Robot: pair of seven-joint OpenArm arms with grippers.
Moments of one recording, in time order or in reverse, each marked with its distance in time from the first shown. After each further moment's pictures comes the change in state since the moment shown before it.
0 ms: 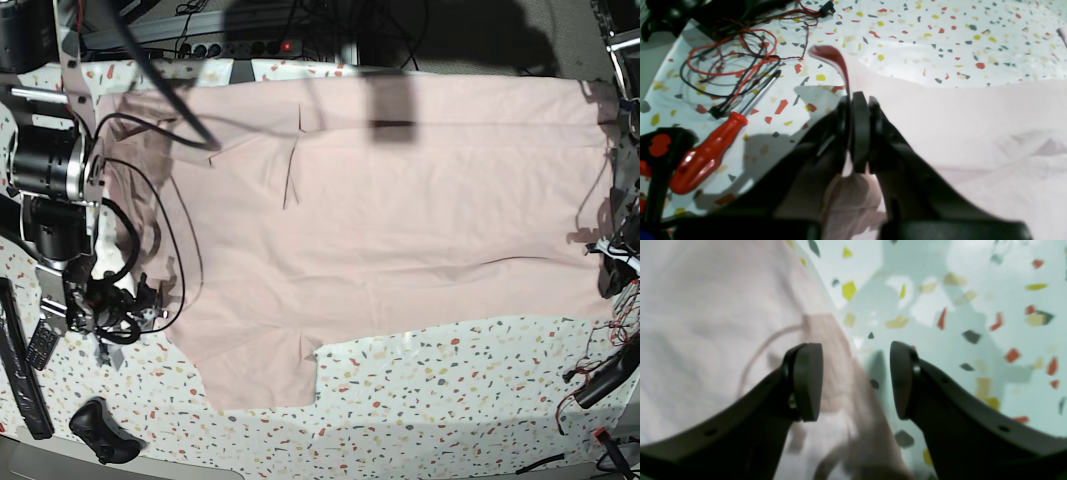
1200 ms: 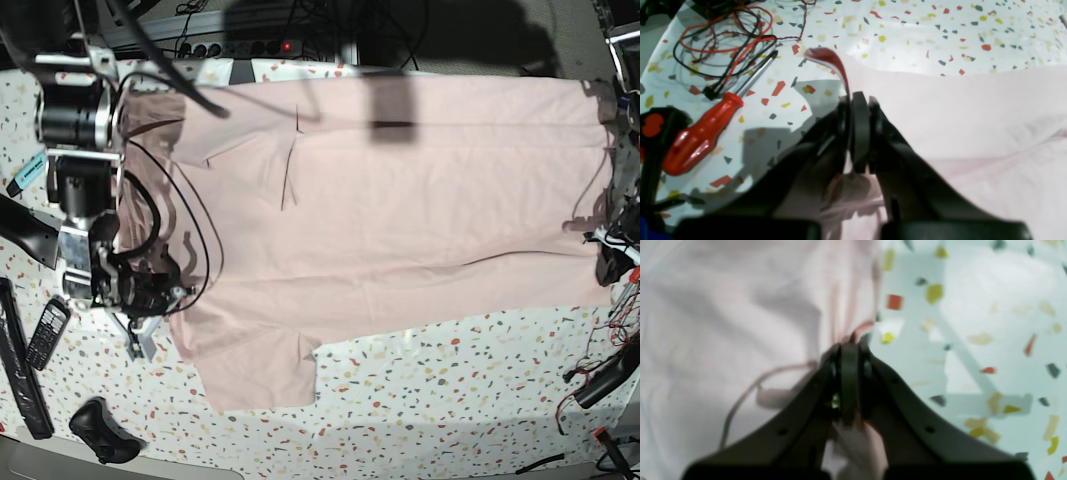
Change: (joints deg) left arm 1.9 0.0 0.0 0.0 0.0 0.0 1.0; right arm -13.6 -2.5 0.0 20.7 -1.0 4.2 0.4
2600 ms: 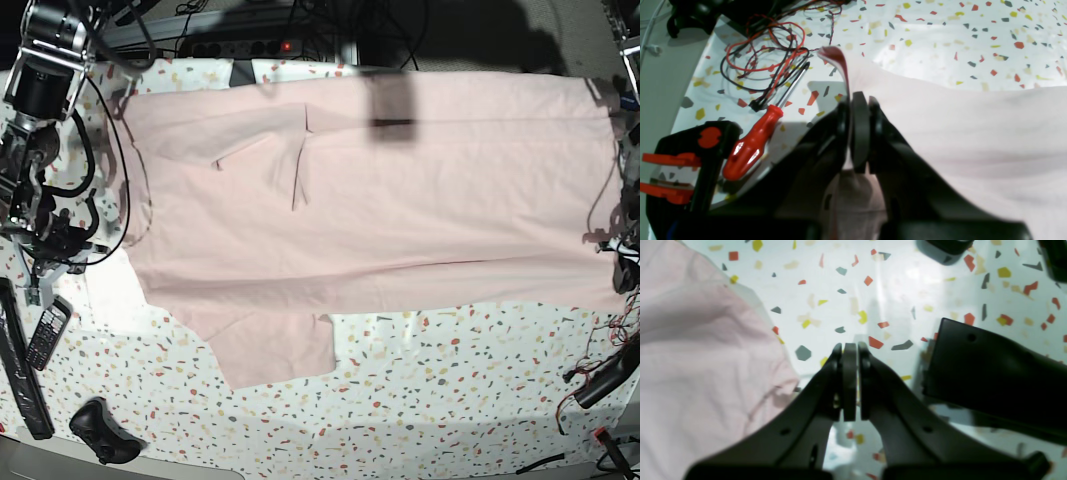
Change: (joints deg) left arm -2.5 -2.7 0.1 0.0 3.4 1.8 2.4; right arm -20.0 7.1 19.3 27.7 8.0 0.4 -4.3
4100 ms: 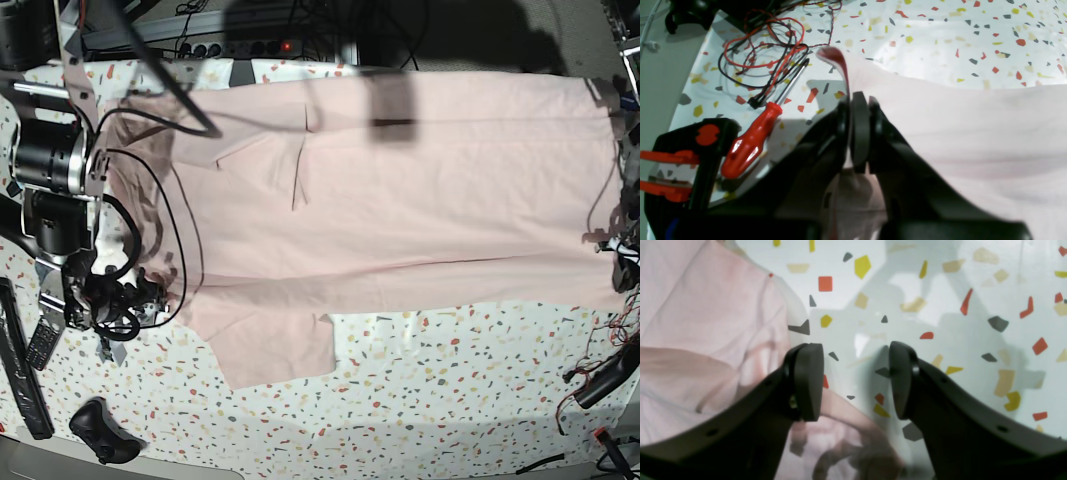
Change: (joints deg) left arm -0.1 0.0 0.0 0.0 -0.2 0.0 0.9; right arm 32.0 -4.2 -17.8 -45.3 -5.3 -1.1 -0.4
